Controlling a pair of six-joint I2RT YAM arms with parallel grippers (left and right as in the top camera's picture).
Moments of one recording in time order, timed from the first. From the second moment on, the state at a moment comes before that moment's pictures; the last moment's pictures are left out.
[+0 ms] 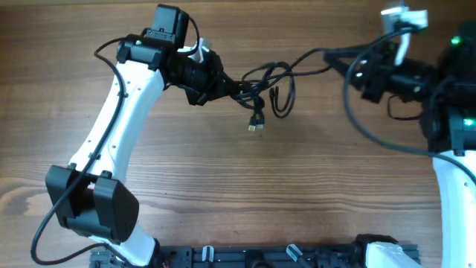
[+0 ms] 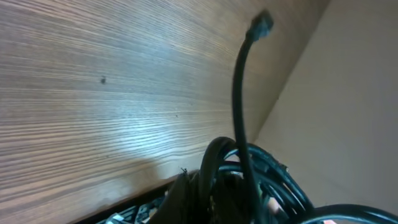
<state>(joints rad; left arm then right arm) -0.25 1.79 1.67 -1.10 0.74 -0.74 -0.11 1.24 1.34 -0.42 -1.20 0.27</state>
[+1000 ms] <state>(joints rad) -0.20 1.84 1.63 -1.12 0.36 -1.08 0.35 1.48 1.39 -0.71 -0.64 0.47</state>
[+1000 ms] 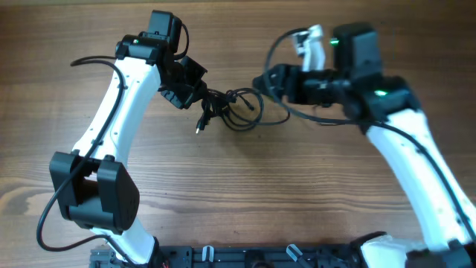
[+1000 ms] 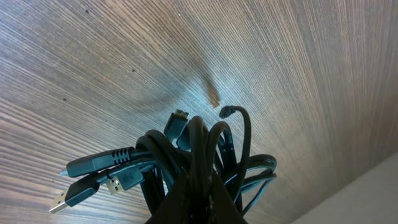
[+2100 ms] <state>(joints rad) -0.14 1.84 1.63 -1.09 0.55 -0.61 0.59 1.78 1.39 -0.68 -0.67 0.09</state>
